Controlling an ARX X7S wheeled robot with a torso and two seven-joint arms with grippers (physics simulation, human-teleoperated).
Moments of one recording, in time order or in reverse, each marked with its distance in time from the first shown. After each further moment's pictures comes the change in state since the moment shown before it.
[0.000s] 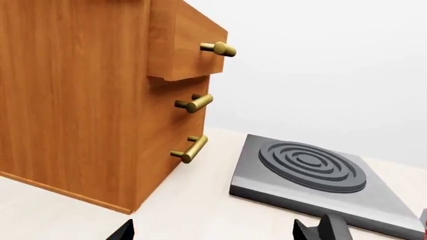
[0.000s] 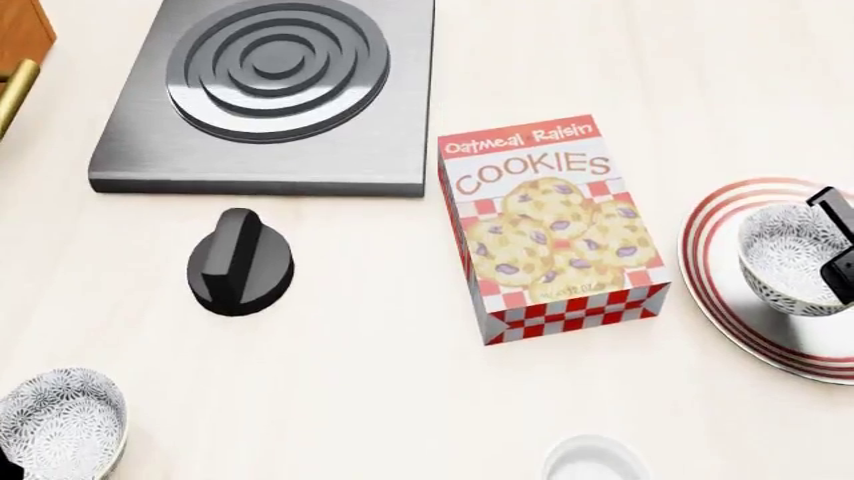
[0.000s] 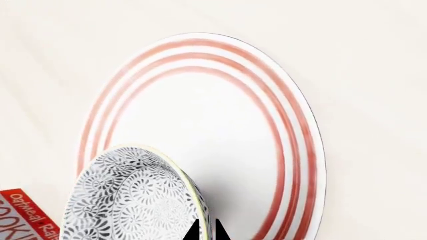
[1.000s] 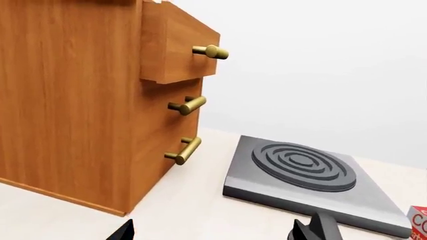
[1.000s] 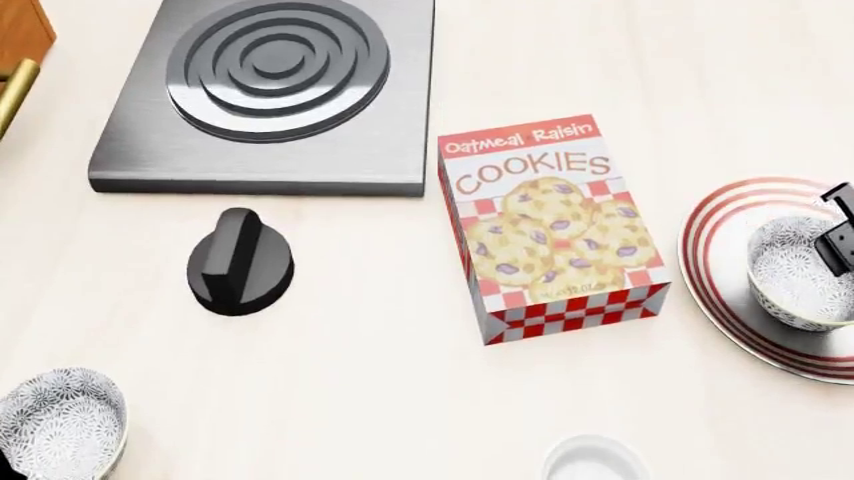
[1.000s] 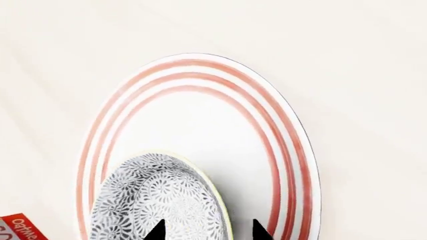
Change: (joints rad) left arm 0.022 -0.016 0.017 0.022 -0.002 0.016 -0.003; right arm -0.004 -0.010 0.179 0.007 -0.176 -0.077 -0.029
